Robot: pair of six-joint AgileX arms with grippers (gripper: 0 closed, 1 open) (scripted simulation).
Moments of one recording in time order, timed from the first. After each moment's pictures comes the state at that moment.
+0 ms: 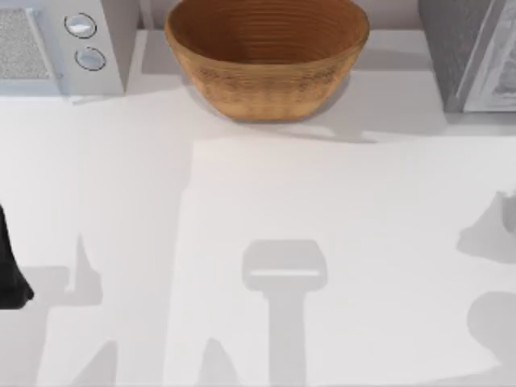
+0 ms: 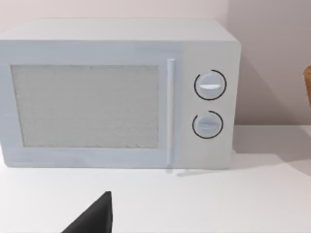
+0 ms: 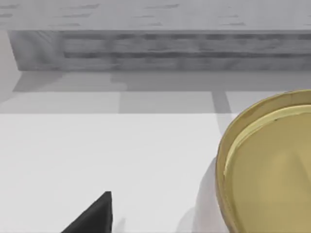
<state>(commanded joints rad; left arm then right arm) 0.00 0.00 0.00 0.00 0.00 0.00 -0.24 2.11 0.43 1.38 -0.20 -0.05</state>
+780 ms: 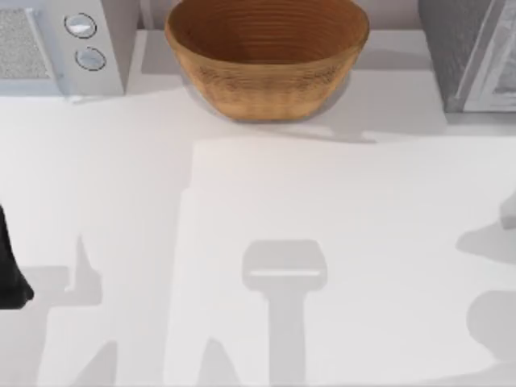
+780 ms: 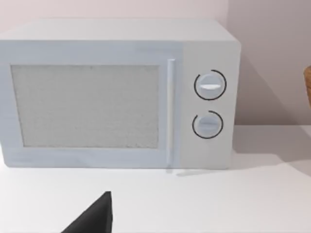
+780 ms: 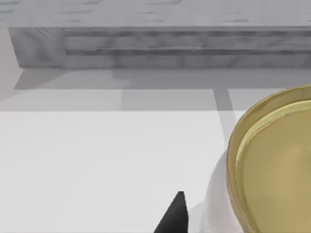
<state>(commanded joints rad) 0.00 0.00 0.00 0.00 0.00 0.00 -0.24 2.11 0.43 1.38 -0.20 -0.05</state>
